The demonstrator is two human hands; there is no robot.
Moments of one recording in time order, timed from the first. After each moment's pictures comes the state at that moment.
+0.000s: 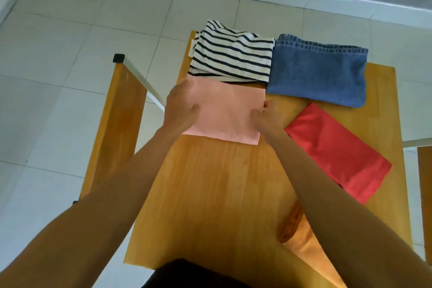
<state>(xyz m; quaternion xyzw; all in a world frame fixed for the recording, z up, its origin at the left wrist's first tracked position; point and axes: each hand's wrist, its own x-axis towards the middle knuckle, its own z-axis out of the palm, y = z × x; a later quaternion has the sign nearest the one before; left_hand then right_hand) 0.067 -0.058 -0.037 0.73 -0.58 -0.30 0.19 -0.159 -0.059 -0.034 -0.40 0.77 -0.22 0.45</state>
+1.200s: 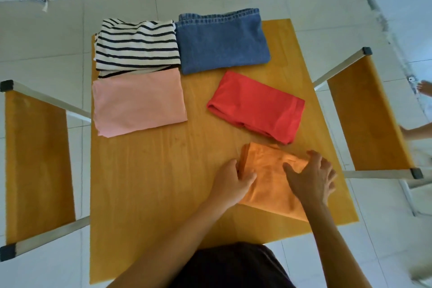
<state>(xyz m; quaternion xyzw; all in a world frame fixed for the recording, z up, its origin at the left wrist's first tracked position) -0.165 0.155 -0.020 0.58 -0.58 -0.57 0.00 -0.343 0.214 -0.009 -0.22 0.95 -0.07 0.20</state>
